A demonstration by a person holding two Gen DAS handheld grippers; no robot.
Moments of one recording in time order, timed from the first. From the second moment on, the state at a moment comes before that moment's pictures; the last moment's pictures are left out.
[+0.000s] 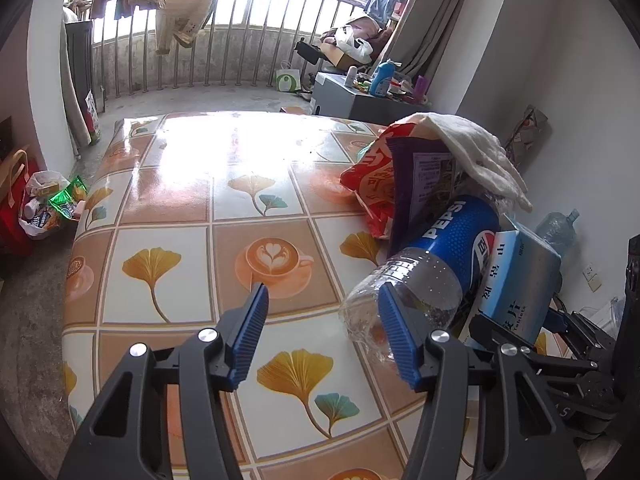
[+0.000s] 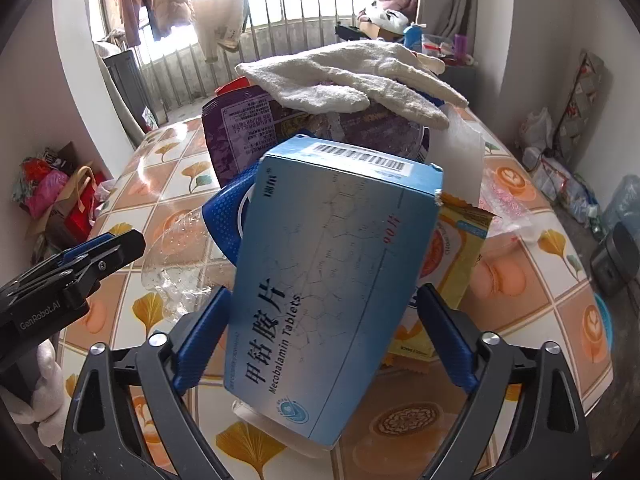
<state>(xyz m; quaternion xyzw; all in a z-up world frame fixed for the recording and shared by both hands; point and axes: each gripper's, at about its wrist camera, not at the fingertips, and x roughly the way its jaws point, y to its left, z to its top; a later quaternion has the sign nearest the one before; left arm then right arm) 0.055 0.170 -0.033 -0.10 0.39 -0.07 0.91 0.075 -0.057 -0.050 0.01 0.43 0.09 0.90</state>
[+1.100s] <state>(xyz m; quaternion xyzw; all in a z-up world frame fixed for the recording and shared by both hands) 0.059 0.017 -0.061 -0.03 0.50 -0.25 0.83 0.057 -0.179 -0.051 0.08 0.44 0.07 0.89</state>
